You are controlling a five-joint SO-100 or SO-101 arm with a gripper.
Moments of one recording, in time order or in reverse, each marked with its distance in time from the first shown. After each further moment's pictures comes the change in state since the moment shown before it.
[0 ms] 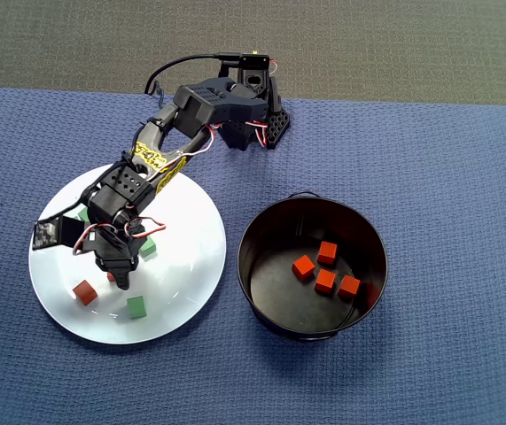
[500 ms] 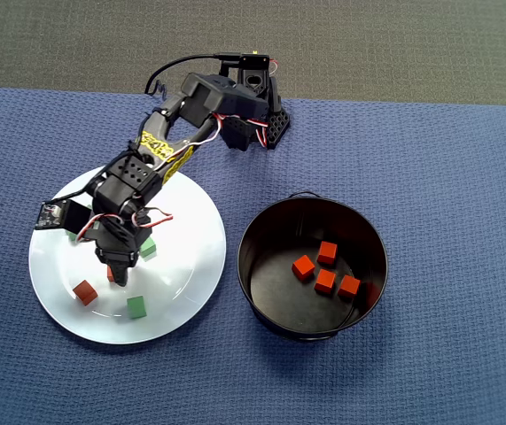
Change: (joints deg) arm -0.5 6.9 5.6 -1.1 12.4
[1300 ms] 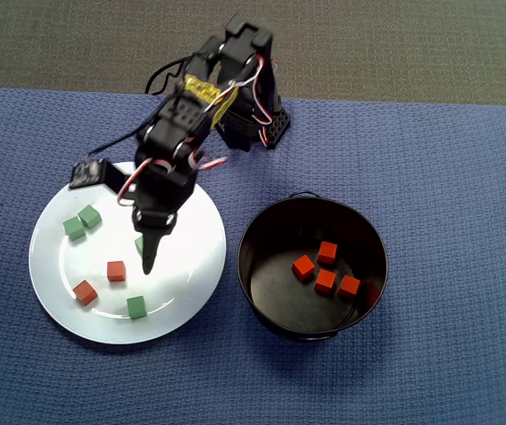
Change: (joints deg) arm -5.8 34.1 32.8 -12.6 -0.6
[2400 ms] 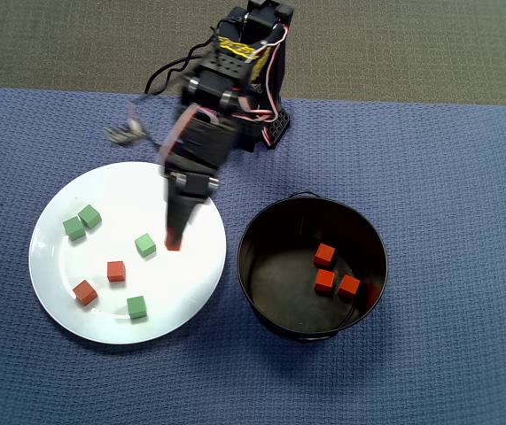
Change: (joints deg) arm -11.5 30.3 19.5 -17.0 -4.4
